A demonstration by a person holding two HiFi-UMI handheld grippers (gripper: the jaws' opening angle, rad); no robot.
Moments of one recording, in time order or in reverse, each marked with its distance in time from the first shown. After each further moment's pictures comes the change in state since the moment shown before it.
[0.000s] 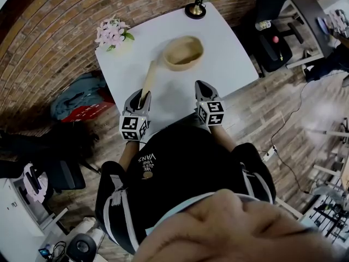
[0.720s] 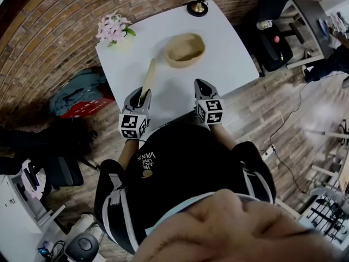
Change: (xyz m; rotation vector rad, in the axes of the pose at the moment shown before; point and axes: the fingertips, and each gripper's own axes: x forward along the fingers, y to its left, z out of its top) left arm -0.007 -0.001 -0.002 -0.016 -0.008 0.000; right arm 0.001 0.010 -0.005 -0.048 0.031 0.009
